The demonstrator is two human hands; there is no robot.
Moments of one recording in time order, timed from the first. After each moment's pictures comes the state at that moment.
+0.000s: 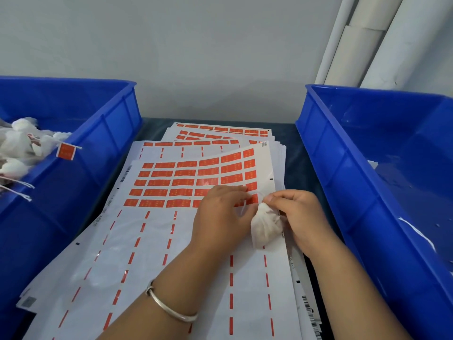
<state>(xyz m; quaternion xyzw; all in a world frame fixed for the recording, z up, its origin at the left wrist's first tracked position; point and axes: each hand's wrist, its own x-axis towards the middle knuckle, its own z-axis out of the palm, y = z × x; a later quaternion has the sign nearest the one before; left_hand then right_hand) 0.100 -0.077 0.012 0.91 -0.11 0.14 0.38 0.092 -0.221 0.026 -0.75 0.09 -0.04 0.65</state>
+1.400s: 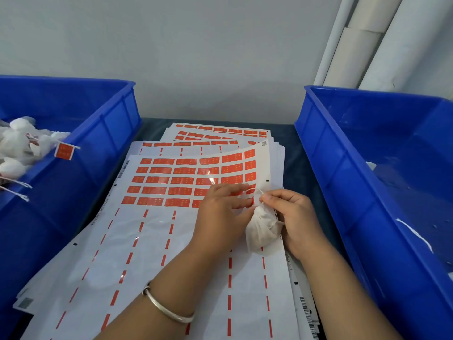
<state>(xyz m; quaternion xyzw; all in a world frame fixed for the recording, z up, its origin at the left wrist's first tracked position) 0.103 -0.078 0.012 0.90 -0.10 0.10 0.42 0.093 -0.215 0.014 -0.66 0.10 -0.04 0.74</state>
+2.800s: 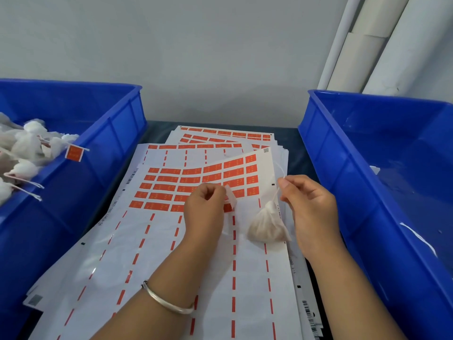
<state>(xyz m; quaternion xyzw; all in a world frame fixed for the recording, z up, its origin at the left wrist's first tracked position) 0.115 -0.072 0.017 0.71 0.19 0.07 0.67 0.083 -0.213 0.040 -0.71 0.07 -0.21 0.67</state>
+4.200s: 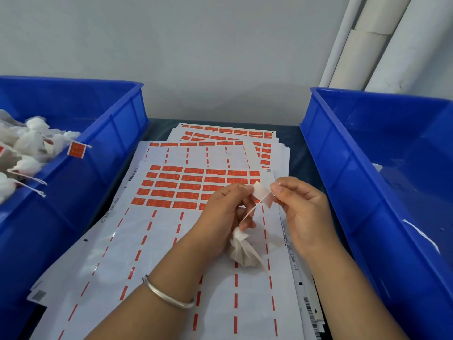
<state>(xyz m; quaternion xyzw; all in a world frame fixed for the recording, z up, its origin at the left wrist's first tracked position) 0.100 -0.070 0.035 0.61 -0.02 -0.16 0.78 0.080 -0.205 0.040 -0.66 0.04 -0.11 0.75</state>
